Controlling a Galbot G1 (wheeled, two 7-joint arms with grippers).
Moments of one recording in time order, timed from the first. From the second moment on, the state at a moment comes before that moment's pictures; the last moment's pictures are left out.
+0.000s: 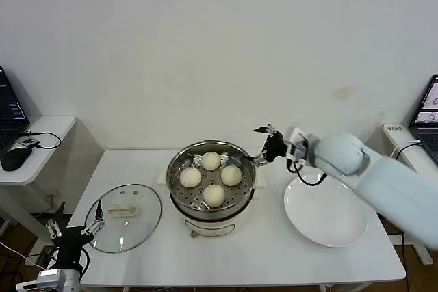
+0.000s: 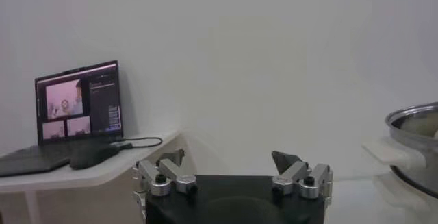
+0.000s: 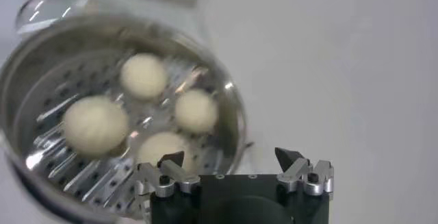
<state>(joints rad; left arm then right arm) 1.67 -1.25 -0.76 -2.03 -0.21 -0.08 -0.17 -0.36 0.67 -0.29 1.79 0.45 -0.34 -0.31</state>
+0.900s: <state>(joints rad) 1.63 -1.20 -0.79 -1.85 0.77 -0.17 -0.15 -1.53 1.31 0.90 1.90 0.24 0.11 -0.27</state>
